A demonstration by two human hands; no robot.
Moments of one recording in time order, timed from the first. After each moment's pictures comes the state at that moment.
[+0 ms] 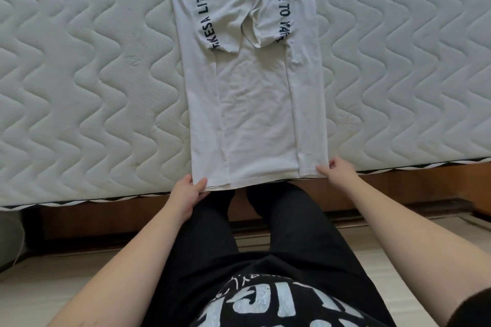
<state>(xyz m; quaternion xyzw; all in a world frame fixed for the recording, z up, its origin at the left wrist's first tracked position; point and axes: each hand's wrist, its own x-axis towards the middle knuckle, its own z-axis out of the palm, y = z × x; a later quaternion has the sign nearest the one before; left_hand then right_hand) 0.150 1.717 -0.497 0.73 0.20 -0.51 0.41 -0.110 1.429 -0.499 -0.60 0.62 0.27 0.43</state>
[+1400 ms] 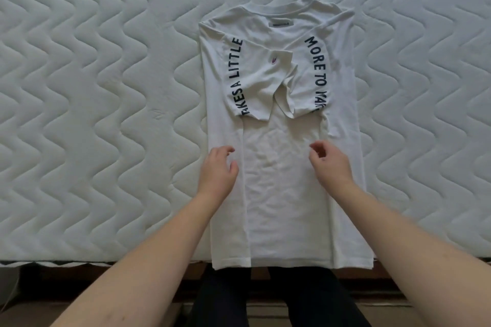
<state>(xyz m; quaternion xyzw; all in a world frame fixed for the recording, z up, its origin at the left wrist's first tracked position) 0.271 1.558 -0.511 0.90 -0.26 -0.28 0.21 0.096 1.367 -0.507 -0.71 0.54 0.02 0.44</state>
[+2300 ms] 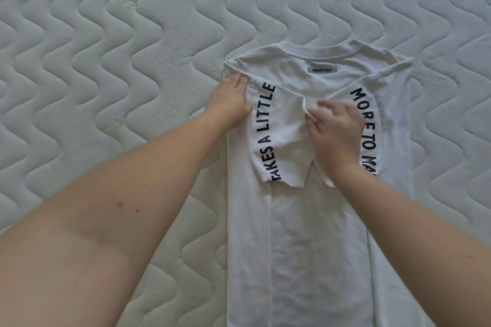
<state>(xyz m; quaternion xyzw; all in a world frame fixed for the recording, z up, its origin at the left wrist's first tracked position) 0.521 1.376 -0.548 0.87 -0.42 -0.26 0.03 0.306 1.281 -0.521 -0.87 0.42 -0.14 0.22</state>
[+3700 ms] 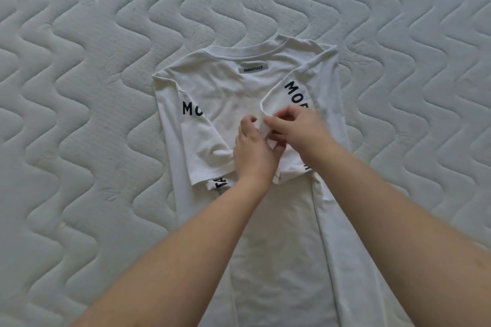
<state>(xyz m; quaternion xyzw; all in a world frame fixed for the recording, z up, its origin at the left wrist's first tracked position) 0.316 1.322 -0.534 0.88 -0.23 -0.30 0.29 0.264 1.231 -0.502 -0.54 0.51 -0.05 0.67</state>
